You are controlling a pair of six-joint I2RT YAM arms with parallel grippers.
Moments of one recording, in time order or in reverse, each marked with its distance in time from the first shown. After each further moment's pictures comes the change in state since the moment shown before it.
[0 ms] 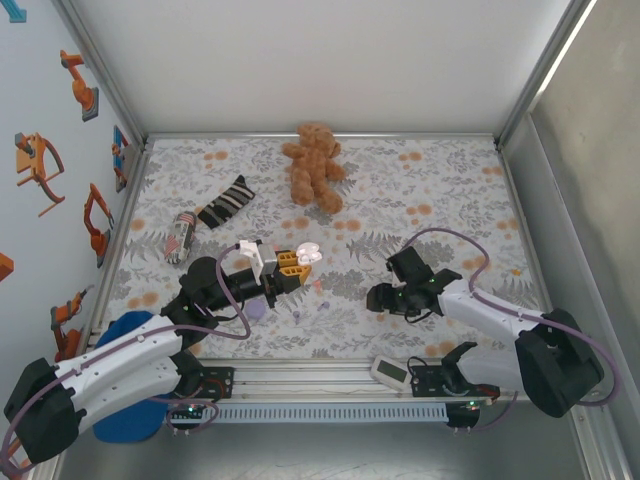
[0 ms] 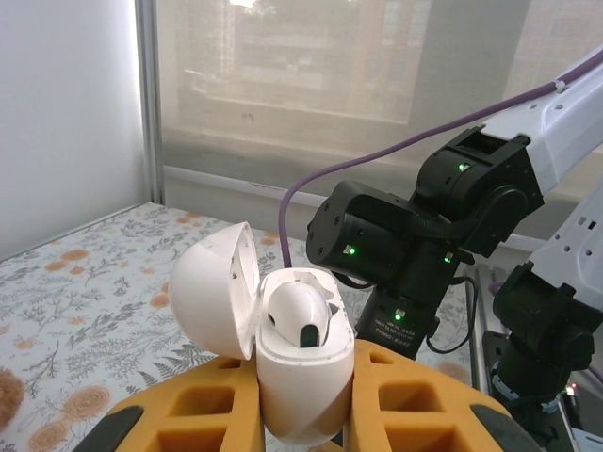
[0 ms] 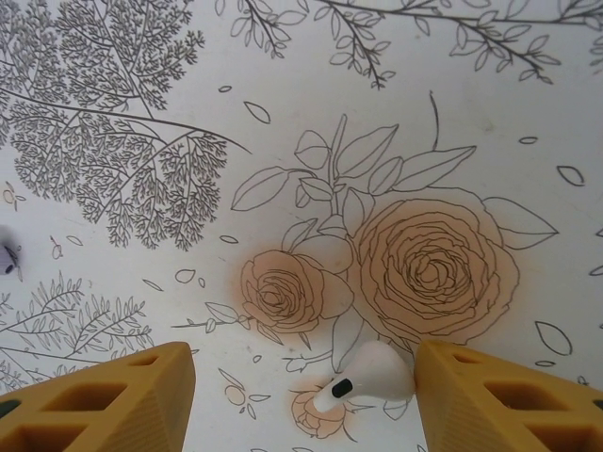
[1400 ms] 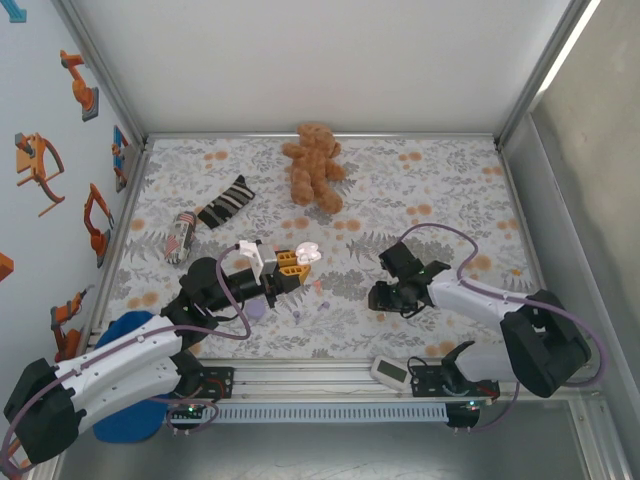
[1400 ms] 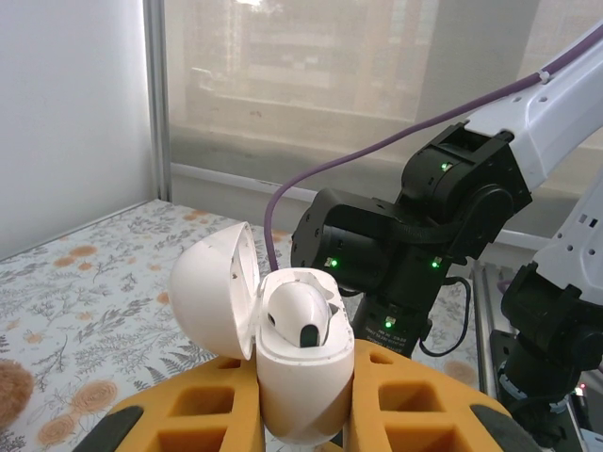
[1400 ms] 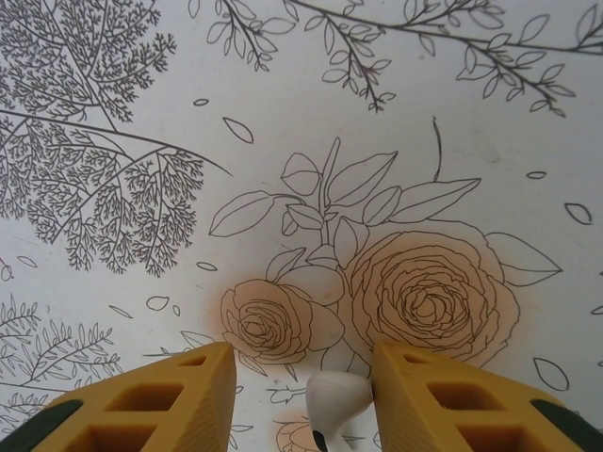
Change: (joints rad) left arm 0.000 -0.003 -0.006 -0.003 -0.015 0.003; right arm 0.026 0.122 0.072 -0.040 0.051 -0.027
